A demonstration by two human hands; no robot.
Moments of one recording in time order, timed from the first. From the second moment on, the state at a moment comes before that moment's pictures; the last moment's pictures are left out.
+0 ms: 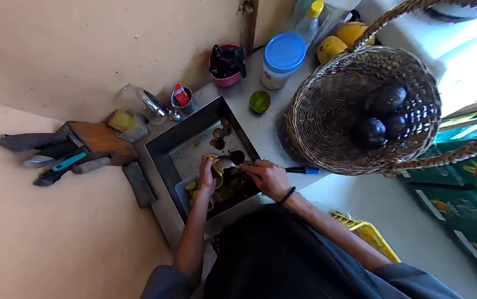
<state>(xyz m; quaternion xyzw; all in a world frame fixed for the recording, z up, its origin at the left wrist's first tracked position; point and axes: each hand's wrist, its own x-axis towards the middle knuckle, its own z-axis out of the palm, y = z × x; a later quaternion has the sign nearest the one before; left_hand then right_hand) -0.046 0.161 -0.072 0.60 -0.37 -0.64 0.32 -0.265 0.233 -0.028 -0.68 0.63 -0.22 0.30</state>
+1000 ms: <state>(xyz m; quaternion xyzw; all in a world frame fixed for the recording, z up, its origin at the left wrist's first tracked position) -0.039 0.137 -0.126 0.63 -0.36 -0.64 0.26 -0.267 0.140 -0.014 -0.80 0.54 0.01 0.26</state>
